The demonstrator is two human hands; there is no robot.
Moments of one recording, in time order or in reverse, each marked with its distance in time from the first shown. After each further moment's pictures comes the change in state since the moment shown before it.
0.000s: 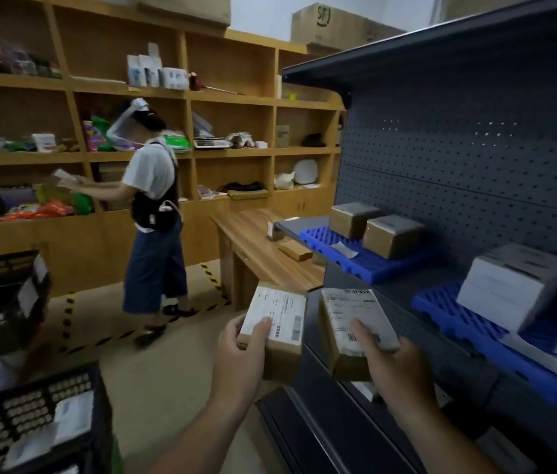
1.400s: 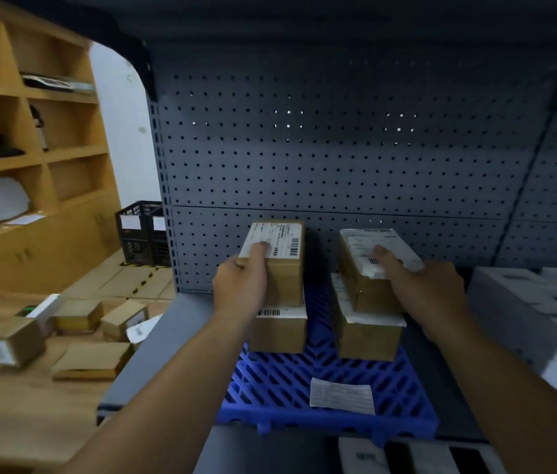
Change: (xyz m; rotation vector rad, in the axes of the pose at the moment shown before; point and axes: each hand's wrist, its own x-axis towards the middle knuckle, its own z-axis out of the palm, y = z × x) left_hand 0.474 0.106 0.335 -0.019 -0.900 0.015; right_hand 0.341 -0.140 0.072 -0.247 0.935 0.168
